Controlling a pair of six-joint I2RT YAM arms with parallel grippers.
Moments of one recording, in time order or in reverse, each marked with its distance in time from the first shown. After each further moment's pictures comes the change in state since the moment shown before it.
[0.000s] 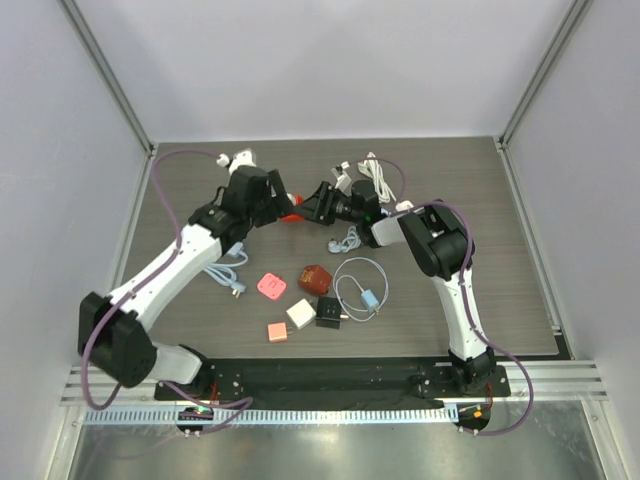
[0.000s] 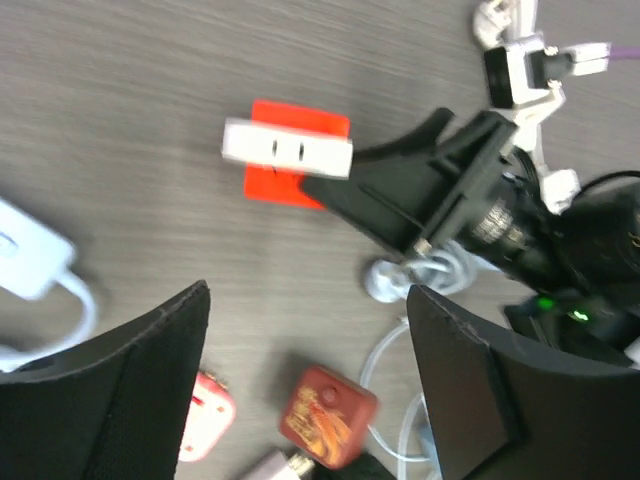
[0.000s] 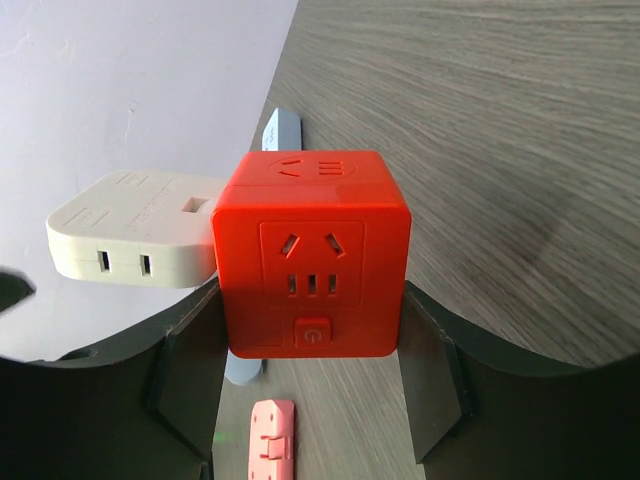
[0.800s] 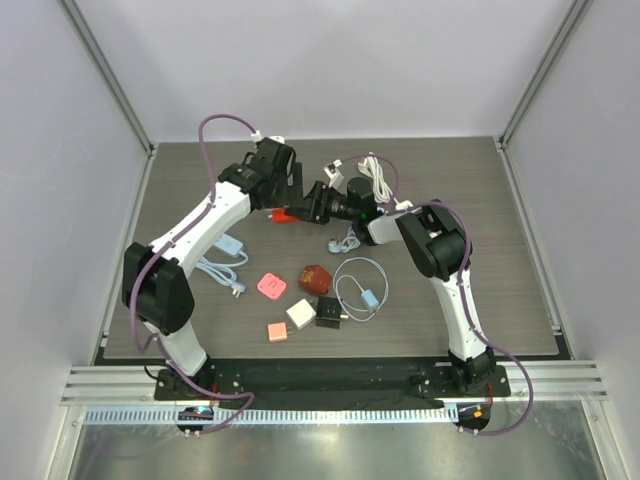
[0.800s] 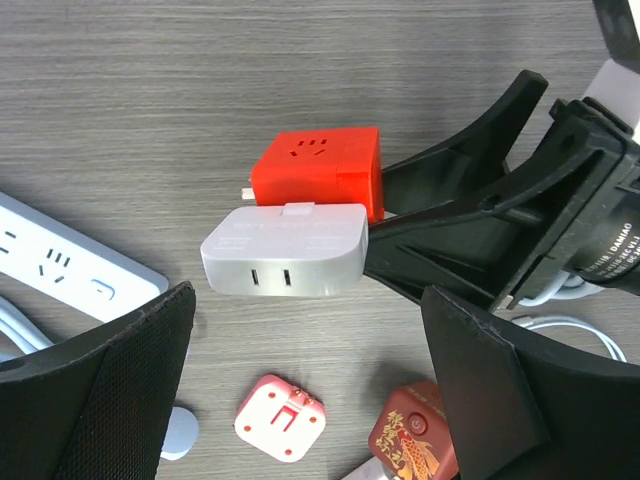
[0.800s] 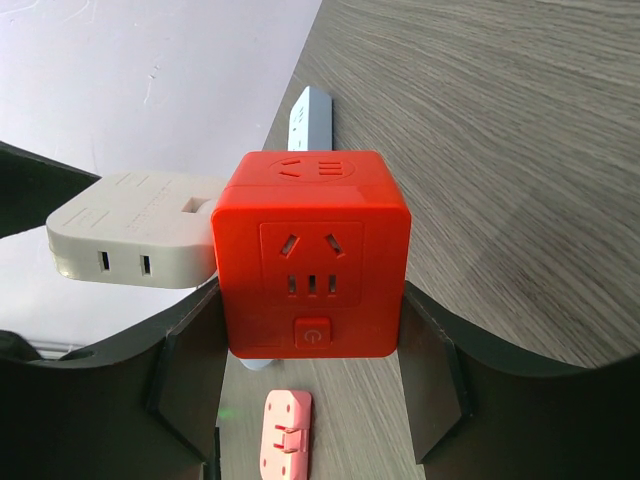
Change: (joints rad) left arm 0.023 0.391 0.439 -0.311 -0.031 0.291; right arm 0.019 0.007 0.045 -0.023 -0.071 -0.020
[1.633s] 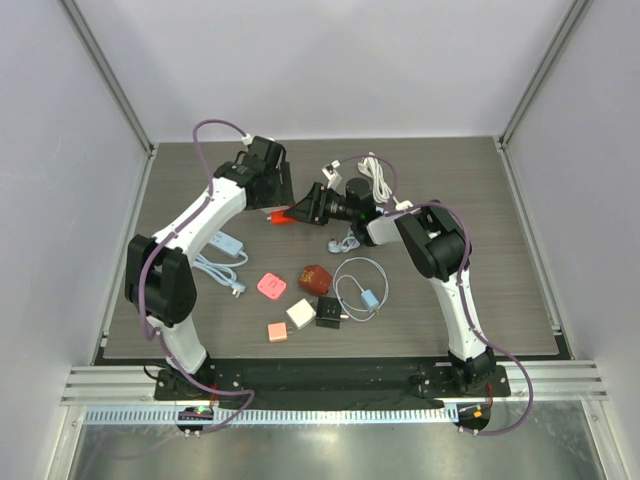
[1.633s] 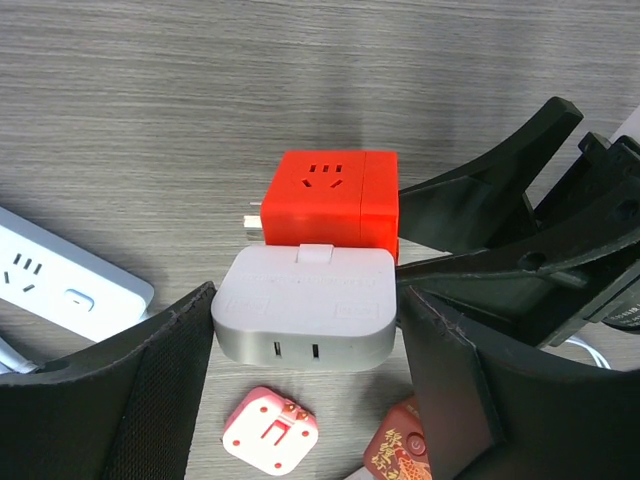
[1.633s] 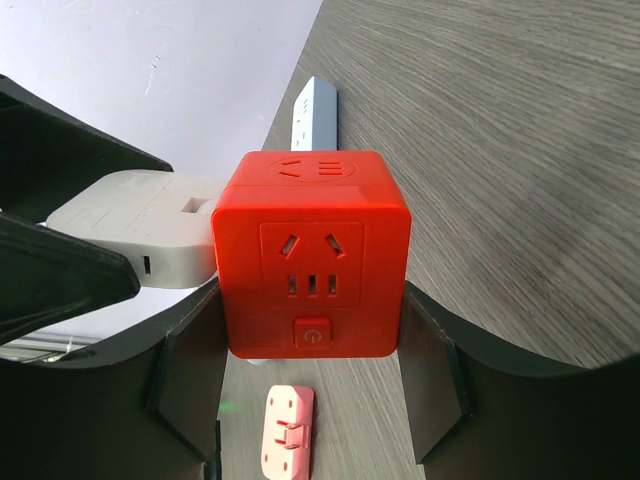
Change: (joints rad) left arm 0.069 0.050 -0.010 0.025 0.098 -0.041; right arm 0.009 0.000 0.000 0.002 -0.013 -0.003
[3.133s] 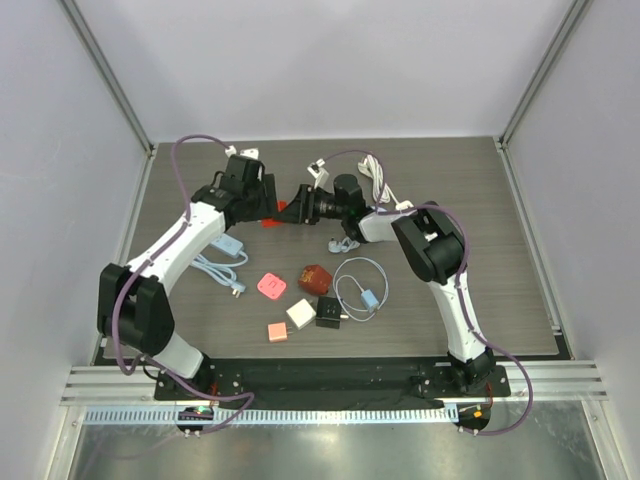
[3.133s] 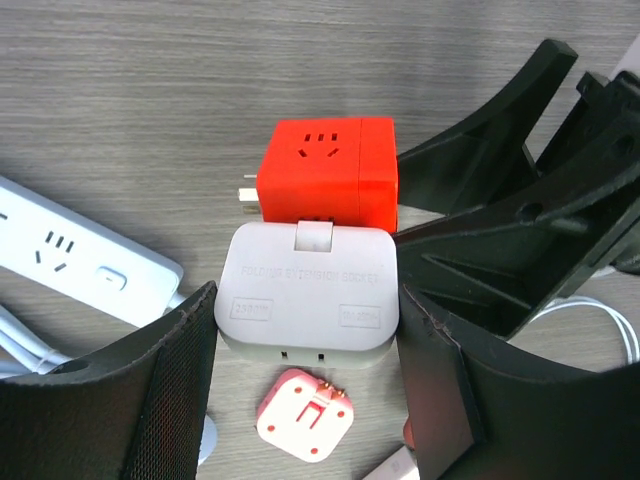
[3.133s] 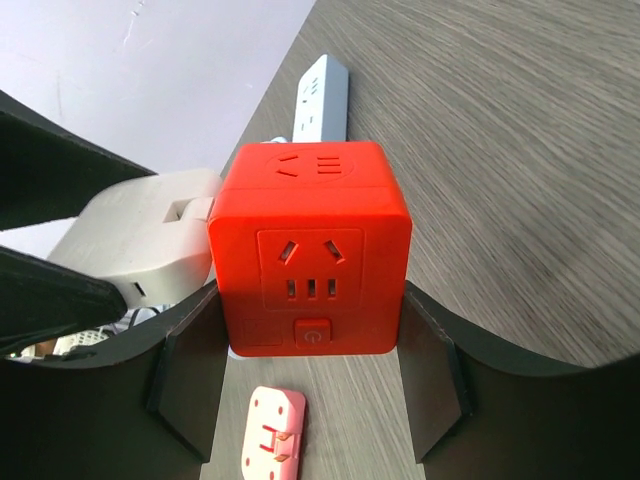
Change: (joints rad) left arm 0.042 -0.212 -0.272 0.154 0.062 0.064; right arm 0.046 -0.011 0.071 -0.138 0.010 -0.166
